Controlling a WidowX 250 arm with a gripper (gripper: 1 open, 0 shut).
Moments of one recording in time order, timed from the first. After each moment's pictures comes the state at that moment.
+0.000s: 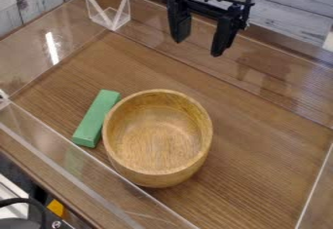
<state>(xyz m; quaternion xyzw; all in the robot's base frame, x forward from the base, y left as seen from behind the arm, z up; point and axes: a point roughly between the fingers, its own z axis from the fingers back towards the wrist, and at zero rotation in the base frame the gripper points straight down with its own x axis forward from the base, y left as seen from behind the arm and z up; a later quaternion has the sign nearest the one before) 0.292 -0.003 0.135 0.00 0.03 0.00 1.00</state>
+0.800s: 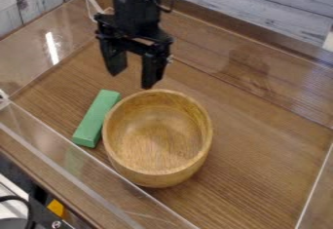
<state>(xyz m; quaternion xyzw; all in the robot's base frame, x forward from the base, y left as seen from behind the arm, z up) 0.235 0.064 0.099 -0.01 0.02 0.02 1.00</state>
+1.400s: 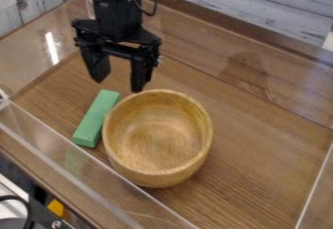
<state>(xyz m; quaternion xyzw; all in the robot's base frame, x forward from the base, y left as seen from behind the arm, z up) 0.222 0.047 0.104 -0.01 0.01 0.08 1.00</state>
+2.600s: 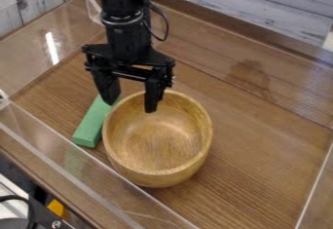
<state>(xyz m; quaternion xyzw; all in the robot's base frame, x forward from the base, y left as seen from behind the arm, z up) 0.217 0.029 0.085 -0.02 0.01 0.12 0.99</state>
